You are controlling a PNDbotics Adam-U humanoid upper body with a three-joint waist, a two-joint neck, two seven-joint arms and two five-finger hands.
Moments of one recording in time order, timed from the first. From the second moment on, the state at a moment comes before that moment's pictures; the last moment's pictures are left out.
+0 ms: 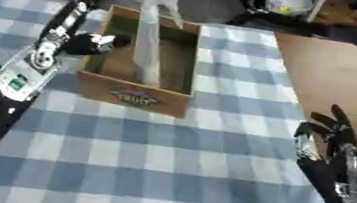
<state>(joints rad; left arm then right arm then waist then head) -0.73 0.36 -0.15 -1.24 -0.27 -0.14 0.00 -0.13 -0.17 -0.04 -1.64 0.08 -0.17 -0.09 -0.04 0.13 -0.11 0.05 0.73</state>
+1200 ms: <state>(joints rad) -0.14 0.22 0.15 -1.72 -0.08 -0.02 0.05 -0.13 -0.18 -0.04 -1.64 0.07 -0.17 -0.09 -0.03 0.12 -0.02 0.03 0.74</state>
